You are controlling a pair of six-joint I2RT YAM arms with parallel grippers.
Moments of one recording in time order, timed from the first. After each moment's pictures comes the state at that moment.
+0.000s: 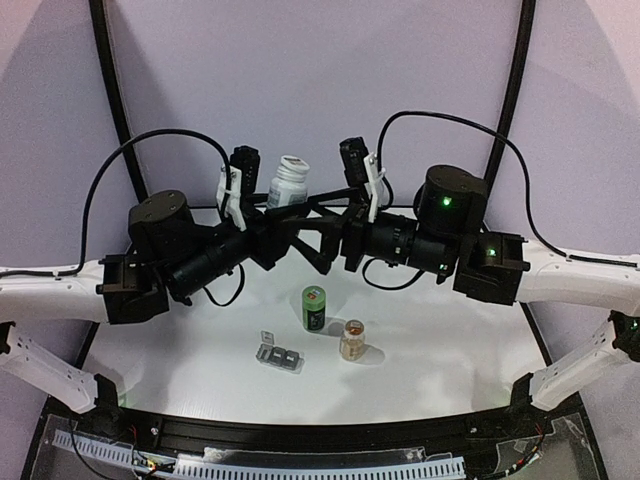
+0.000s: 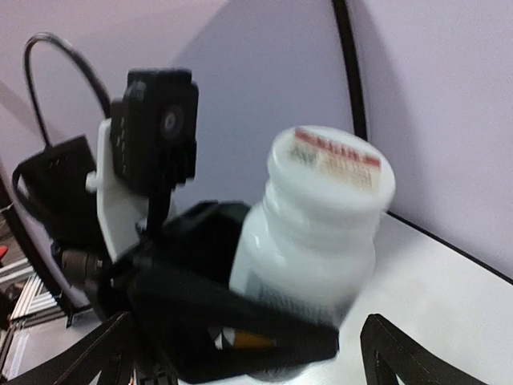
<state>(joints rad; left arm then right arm) -1.15 1.25 1.00 0.38 -0.33 -0.06 1.14 1.31 1.14 0.22 -0.07 0.19</state>
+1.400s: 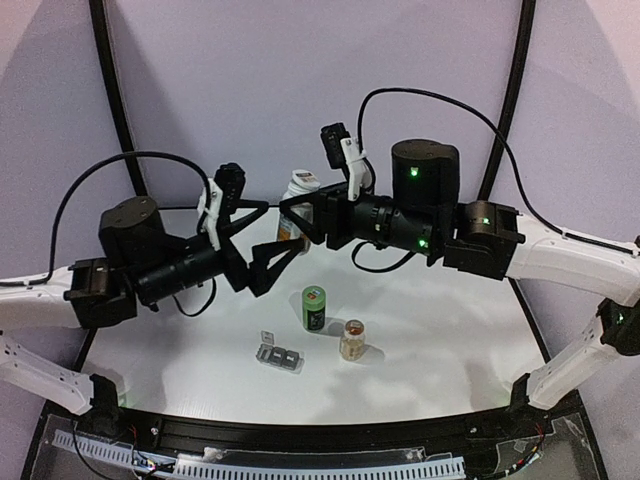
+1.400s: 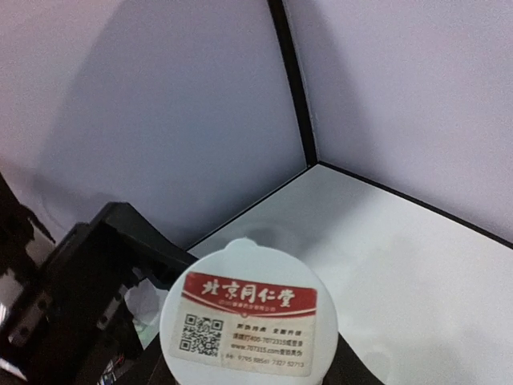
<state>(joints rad) -1.15 1.14 0.95 0.23 -0.21 0.08 1.16 1.44 1.39 -0.06 0.17 0.30</state>
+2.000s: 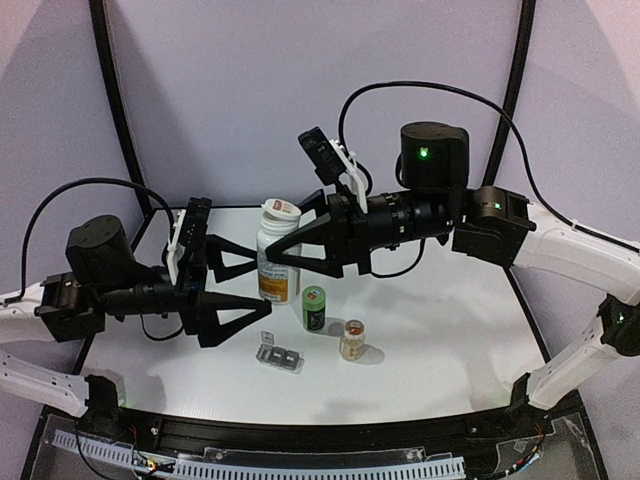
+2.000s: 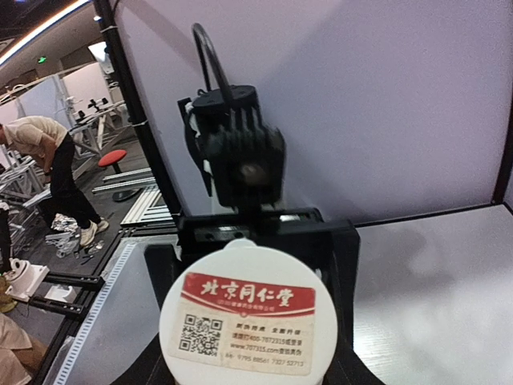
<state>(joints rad) -1.15 0.89 0.81 0.09 0.24 -0.13 1.14 1.42 1.45 -0.15 -0.56 0.12</state>
